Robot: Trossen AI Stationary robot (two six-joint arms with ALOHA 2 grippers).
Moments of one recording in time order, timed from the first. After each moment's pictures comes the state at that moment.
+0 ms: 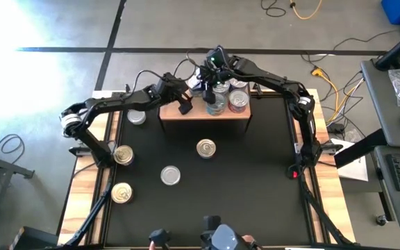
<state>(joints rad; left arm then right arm) 0.56 1.61 1.08 -0.04 -0.26 0.25 -0.61 2.09 1.99 -0.63 -0.47 -0.46</state>
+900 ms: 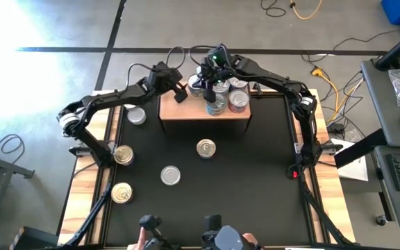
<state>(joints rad) 0.69 1.59 1.08 0.08 -0.25 0.37 -0.61 2.06 1.97 -0.58 -0.47 -0.49</state>
